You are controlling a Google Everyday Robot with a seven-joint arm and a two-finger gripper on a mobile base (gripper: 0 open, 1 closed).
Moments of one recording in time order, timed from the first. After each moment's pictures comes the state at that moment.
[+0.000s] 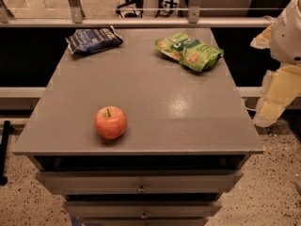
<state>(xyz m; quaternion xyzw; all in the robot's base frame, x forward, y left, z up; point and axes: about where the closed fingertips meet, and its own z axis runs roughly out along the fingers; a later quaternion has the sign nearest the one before) 0.438 -0.217 0.976 -0.60 0.78 -0.03 0.16</state>
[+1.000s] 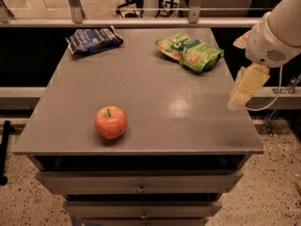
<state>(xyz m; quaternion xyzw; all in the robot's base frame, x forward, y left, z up) 0.520 -0.217 0.931 -0.59 0.78 -0.02 0.22</state>
